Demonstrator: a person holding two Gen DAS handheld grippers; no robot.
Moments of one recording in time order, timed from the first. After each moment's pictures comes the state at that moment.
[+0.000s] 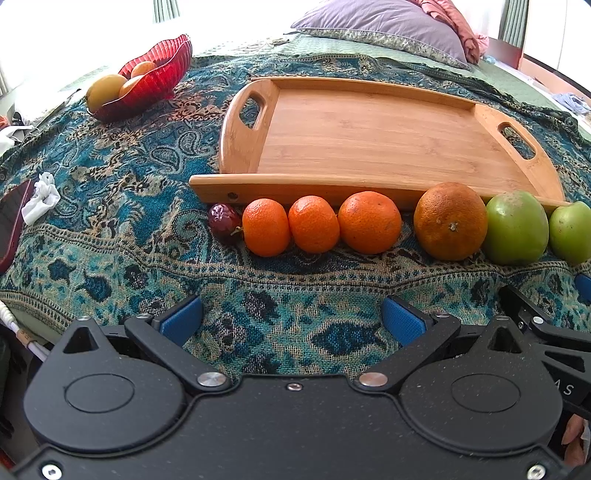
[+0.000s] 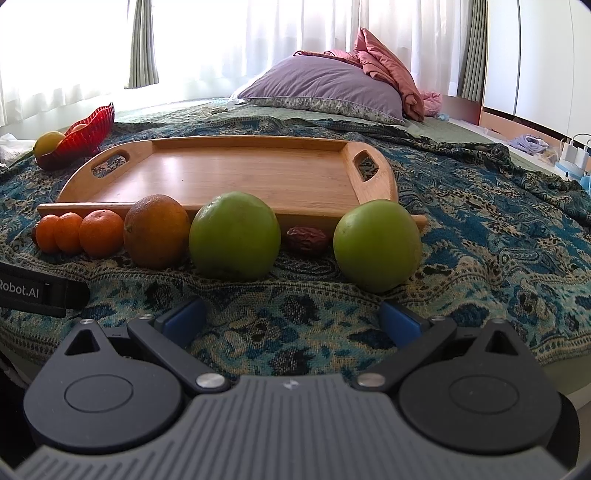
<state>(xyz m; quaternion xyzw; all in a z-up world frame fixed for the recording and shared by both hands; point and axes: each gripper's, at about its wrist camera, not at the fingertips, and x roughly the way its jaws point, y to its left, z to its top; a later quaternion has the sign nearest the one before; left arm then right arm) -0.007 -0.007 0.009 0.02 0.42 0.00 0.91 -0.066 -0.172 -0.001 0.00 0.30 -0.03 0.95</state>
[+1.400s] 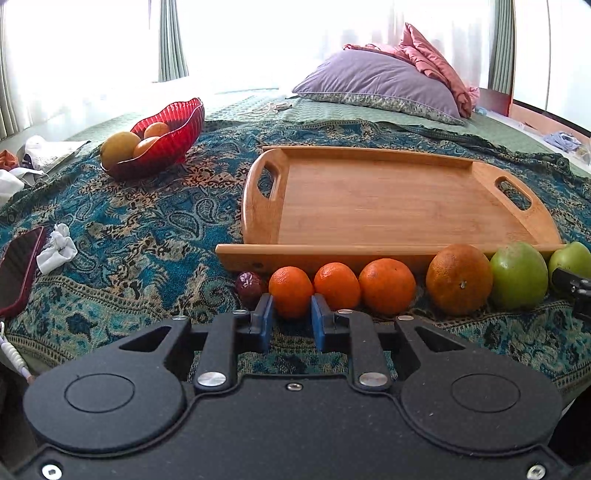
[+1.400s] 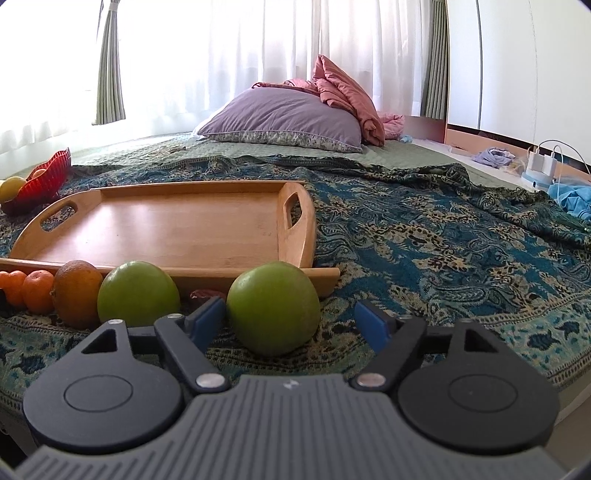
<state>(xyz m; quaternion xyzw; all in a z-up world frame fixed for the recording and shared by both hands) -0.013 0.014 0.018 0.02 0.31 -0.01 0.95 -0.056 -0.225 0.014 0.01 0.25 -0.08 0.96</state>
